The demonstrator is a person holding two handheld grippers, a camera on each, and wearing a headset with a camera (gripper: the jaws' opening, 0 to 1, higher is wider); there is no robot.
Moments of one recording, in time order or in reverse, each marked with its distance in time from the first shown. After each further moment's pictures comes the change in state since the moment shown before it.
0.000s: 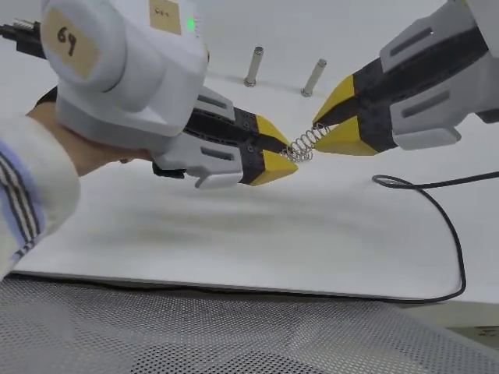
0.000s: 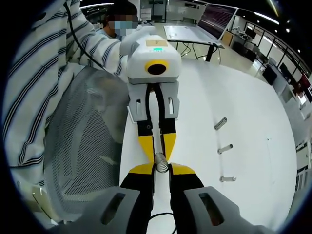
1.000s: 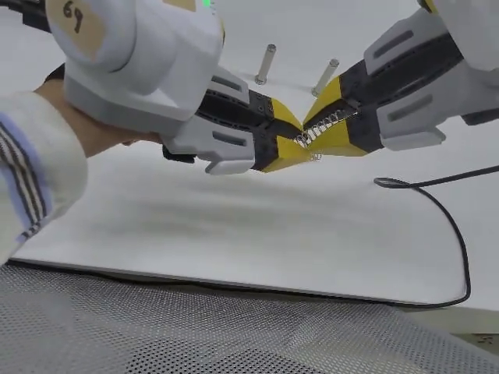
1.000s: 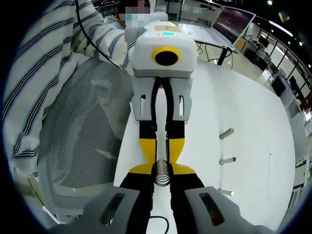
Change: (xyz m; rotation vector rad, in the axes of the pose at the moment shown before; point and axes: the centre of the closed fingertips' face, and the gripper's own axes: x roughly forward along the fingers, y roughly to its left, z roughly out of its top) left arm -0.004 0.008 0.010 0.053 -0.034 0.016; right arm 0.017 0.000 0.010 -0.116 0.021 0.044
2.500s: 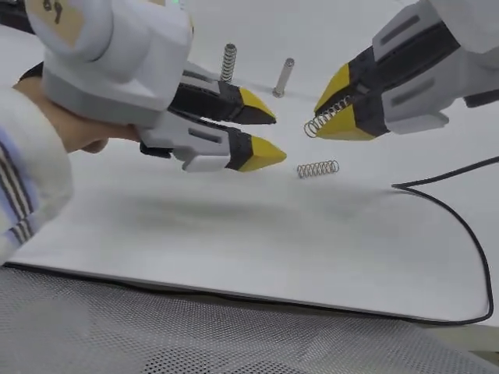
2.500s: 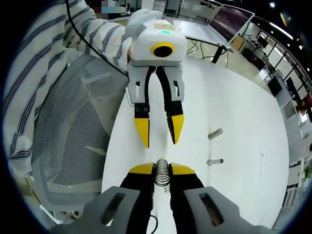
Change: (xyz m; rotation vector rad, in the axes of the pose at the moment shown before) left arm -0.040 0.040 -0.028 -0.096 0.060 0.138; right arm -0.002 -0.031 0.002 -0.005 0.047 -0.054
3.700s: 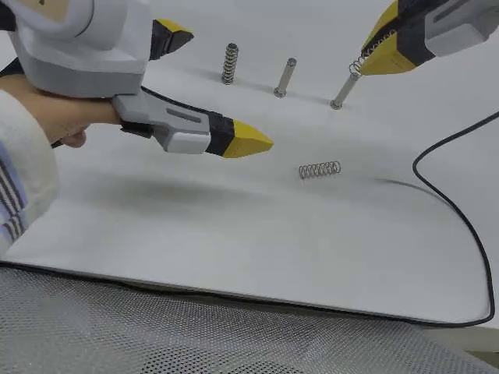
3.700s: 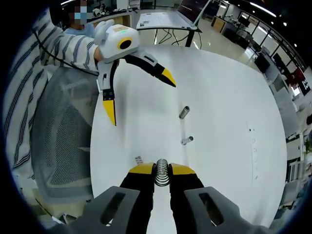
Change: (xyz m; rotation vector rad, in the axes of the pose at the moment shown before) left arm -0.019 0.067 -0.008 -0.133 -0.027 0.307; right arm -0.023 -0.069 -0.031 0.168 0.091 -0.058
